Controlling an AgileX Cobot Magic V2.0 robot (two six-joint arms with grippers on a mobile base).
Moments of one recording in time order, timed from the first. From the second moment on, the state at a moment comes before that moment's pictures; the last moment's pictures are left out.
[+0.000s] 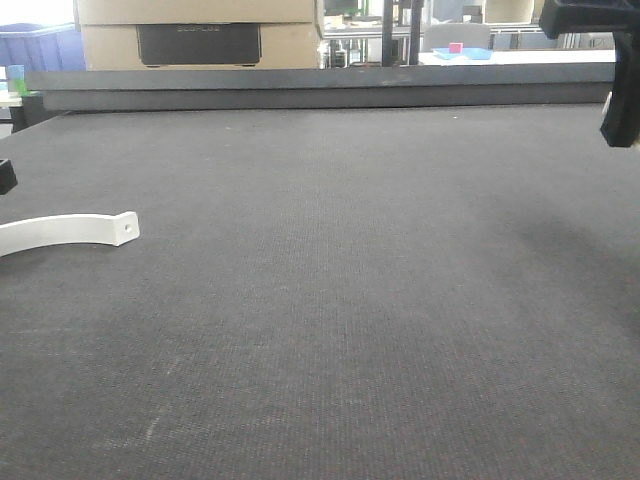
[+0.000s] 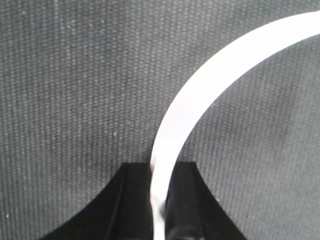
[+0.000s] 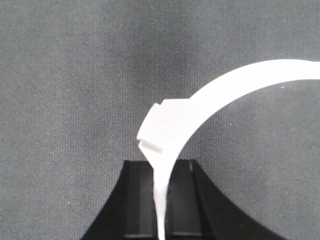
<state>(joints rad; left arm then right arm) 0.00 1.75 -1.16 0.02 0.97 -0.08 0.19 1.44 -1.16 -0.06 0.98 0.33</state>
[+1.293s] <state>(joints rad) -0.25 0.78 -0.67 -0.08 0.21 -0.08 0.19 0.62 -0.68 -0.17 0.37 0.32</state>
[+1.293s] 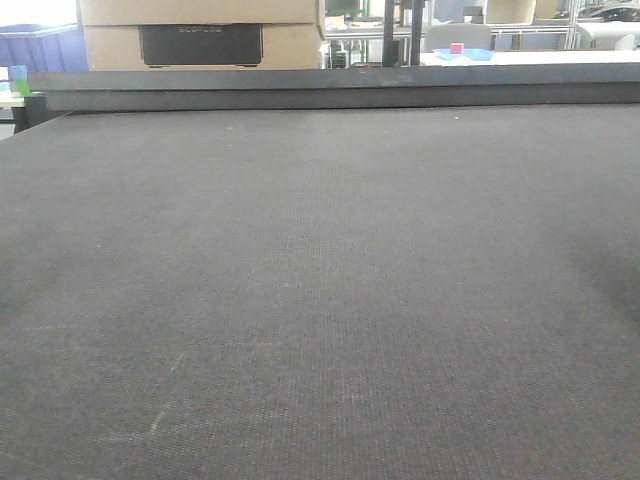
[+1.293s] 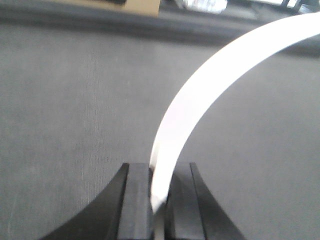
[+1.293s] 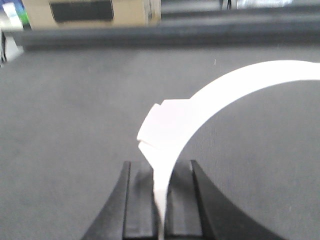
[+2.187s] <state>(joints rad) -0.25 0.61 -0.67 -0.07 0.14 -0.08 0.19 0.46 -0.68 -0.17 0.36 0.32</state>
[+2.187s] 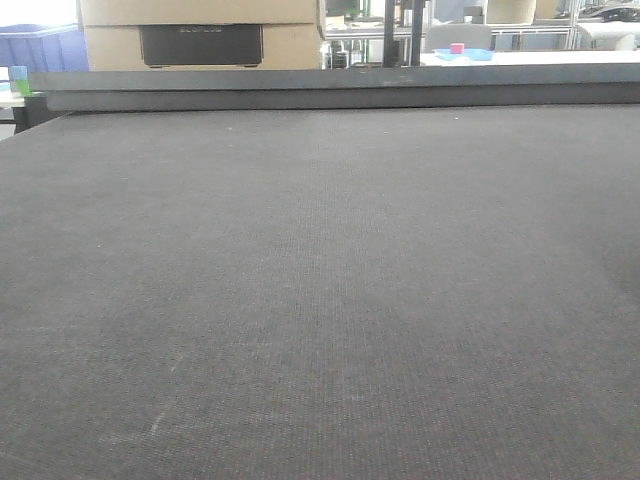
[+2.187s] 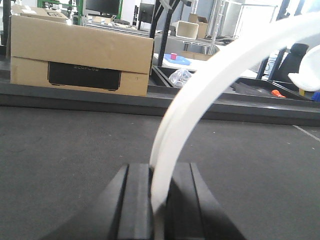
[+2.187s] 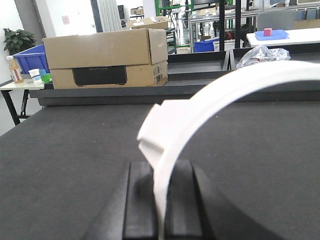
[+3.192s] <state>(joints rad) -0.25 0.61 -0.67 -0.07 0.14 -0.08 0.19 0.46 -0.68 -0.18 0.36 0.32</state>
